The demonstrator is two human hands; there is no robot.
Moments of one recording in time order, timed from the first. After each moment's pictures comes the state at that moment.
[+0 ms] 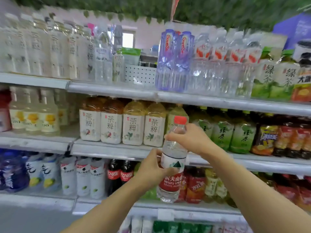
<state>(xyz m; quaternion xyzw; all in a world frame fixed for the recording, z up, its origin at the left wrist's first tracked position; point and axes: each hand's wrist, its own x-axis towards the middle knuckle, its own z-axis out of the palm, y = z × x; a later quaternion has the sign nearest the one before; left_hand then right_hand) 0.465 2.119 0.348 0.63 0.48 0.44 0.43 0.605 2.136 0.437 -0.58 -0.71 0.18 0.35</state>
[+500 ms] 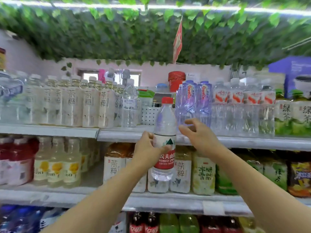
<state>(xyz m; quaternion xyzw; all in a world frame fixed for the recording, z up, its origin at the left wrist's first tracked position) 0.349 2.168 0.495 0.62 0.45 0.56 0.31 0.511 2.156 0.536 -0.51 -0.71 0.10 0.48</state>
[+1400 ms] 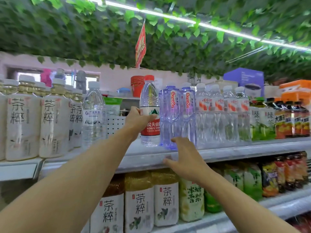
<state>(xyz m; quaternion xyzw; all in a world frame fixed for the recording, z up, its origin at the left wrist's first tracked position) 0.376 2.340 0.610 0.65 0.35 0.57 0.36 0.507 2.237 0.525 -0.63 -0.68 -0.07 0.37</state>
